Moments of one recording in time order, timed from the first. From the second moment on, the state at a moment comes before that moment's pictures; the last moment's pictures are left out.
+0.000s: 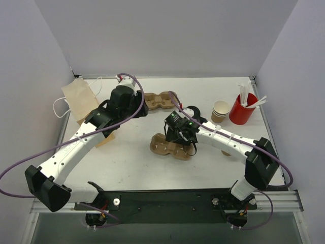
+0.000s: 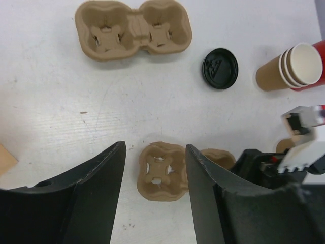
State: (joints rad) left arm -0.64 1.32 1.30 -0.56 -0.22 -0.55; right arm 0.84 1.56 1.20 -0.76 0.31 0.96
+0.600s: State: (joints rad) left arm -0.53 1.22 1.43 -0.70 -0.17 -0.50; right arm 0.85 1.78 1.27 -0.76 0.32 0.98
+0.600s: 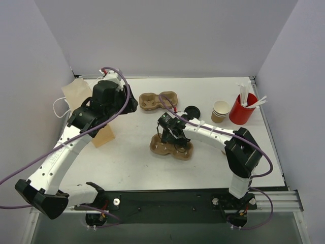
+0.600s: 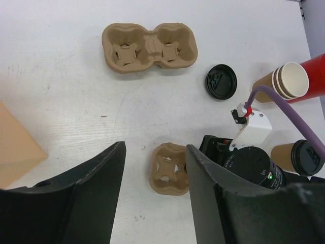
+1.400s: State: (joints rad) left arm -0.42 1.20 1.52 -0.80 -0.32 -0.48; right arm 0.87 1.91 1.28 -0.74 0.29 0.98
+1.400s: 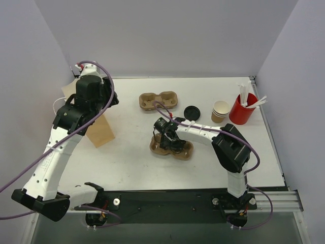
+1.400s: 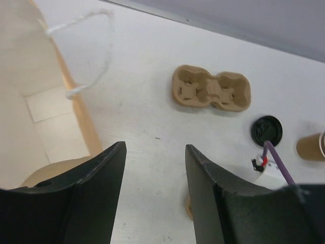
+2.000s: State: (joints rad) left arm -0.12 1.28 1.70 -1.00 -0.59 -0.47; right arm 0.87 1.85 1.28 -0.73 0.29 0.91
